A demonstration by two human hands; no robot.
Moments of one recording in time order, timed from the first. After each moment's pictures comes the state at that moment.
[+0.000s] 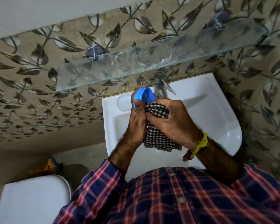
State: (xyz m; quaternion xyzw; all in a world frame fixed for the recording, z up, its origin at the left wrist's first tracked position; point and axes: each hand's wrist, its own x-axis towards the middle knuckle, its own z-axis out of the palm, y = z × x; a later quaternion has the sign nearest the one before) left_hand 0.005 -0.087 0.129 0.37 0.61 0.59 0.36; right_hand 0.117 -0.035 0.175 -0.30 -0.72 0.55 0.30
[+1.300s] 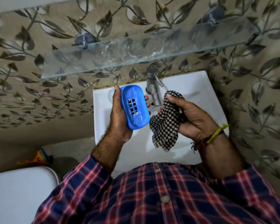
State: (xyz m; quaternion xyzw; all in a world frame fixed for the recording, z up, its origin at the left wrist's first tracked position) left_hand 0.000 -0.085 0.125 0.06 0.50 0.65 0.56; right_hand 0.161 -0.001 0.163 -0.43 -0.19 0.86 0.21
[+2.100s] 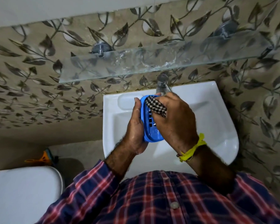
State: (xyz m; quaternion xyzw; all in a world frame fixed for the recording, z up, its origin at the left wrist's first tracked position) left_hand 0.020 -0.091 0.127 0.09 0.45 0.66 0.60; right_hand 0.118 -0.040 0.184 -0.41 -0.83 0.26 0.28
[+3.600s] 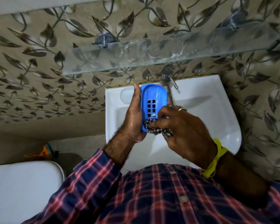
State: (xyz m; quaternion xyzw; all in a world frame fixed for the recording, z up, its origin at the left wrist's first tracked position) left_hand 0.000 -0.092 0.140 0.11 0.44 0.64 0.61; right_hand 0.148 -0.058 0.189 -0.24 -0.94 0.21 0.11
